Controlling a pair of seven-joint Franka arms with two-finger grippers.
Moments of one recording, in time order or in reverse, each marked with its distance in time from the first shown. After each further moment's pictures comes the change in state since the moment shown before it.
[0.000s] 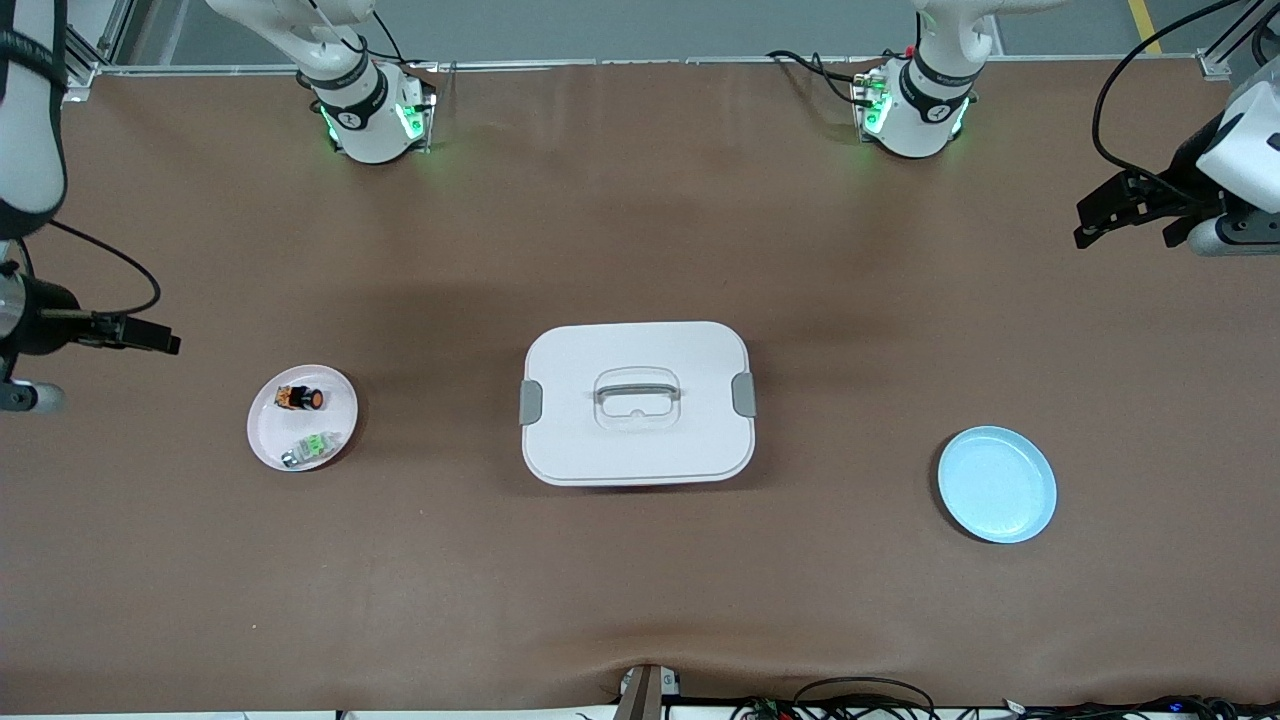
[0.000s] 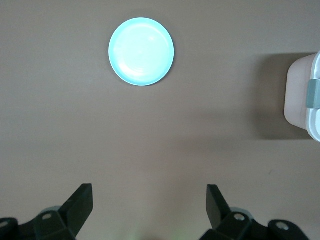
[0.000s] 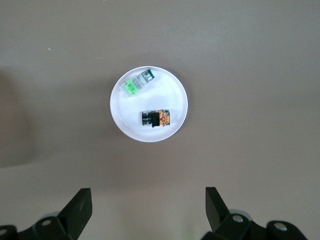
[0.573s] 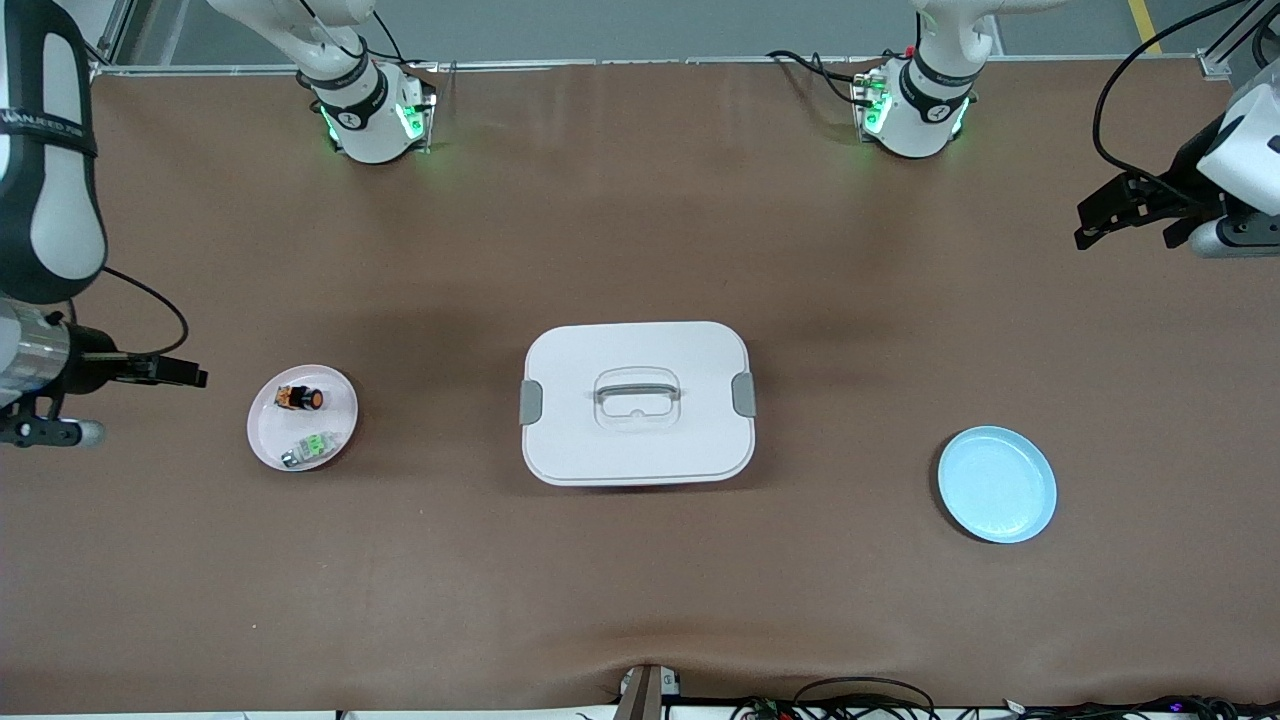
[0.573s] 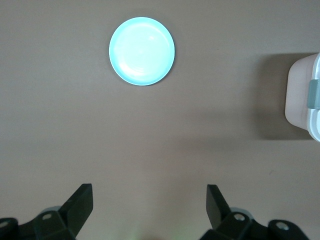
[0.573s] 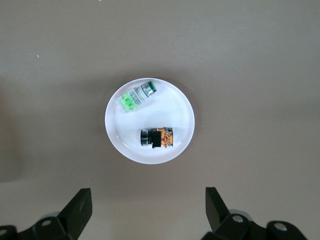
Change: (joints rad) left arm 0.002 0.003 0.000 0.000 0.000 0.000 0.000; right arm -0.019 0.045 0.005 -0.126 0.043 0.179 -0.035
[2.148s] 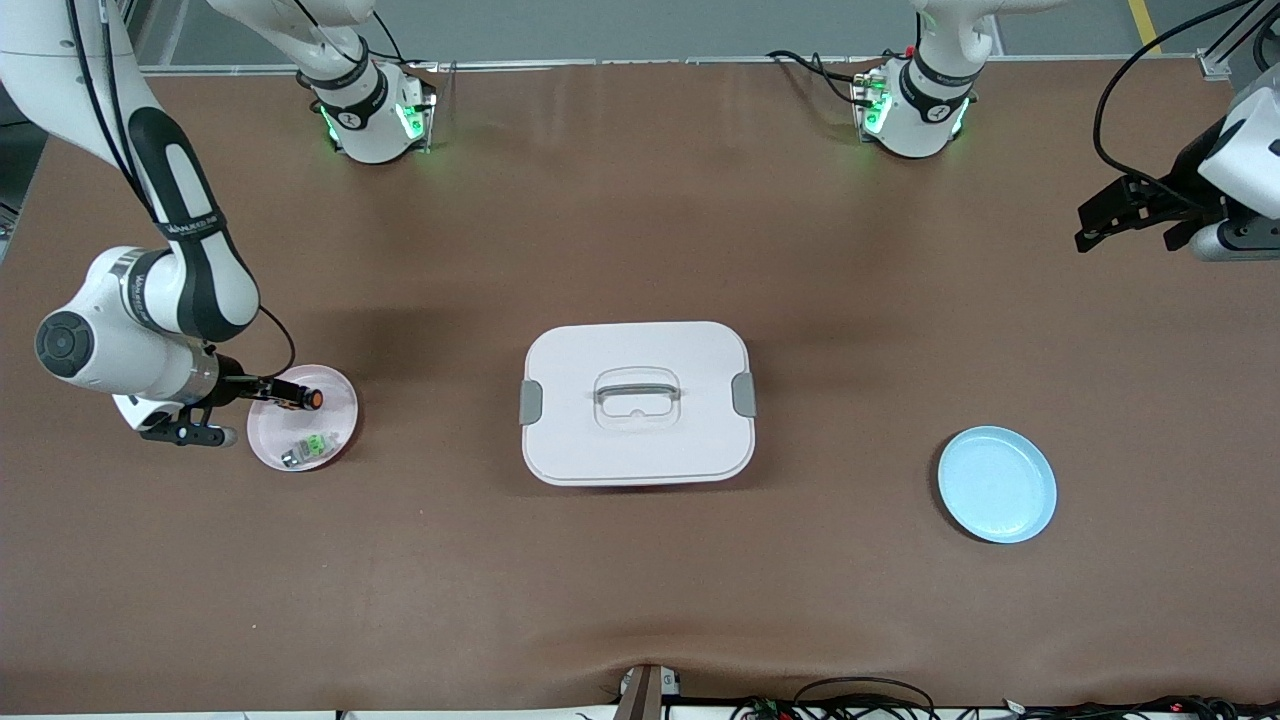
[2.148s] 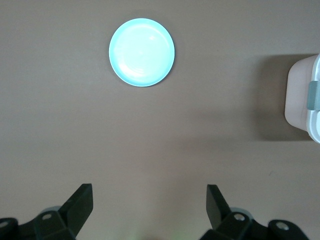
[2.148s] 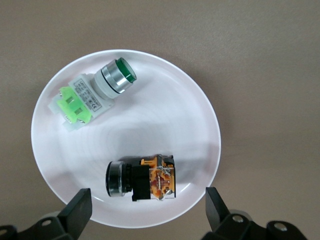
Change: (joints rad) left arm 0.000 0.008 0.000 0.009 0.000 0.000 0.000; right arm 0.001 0.120 0.004 -0.378 0.017 0.527 0.000
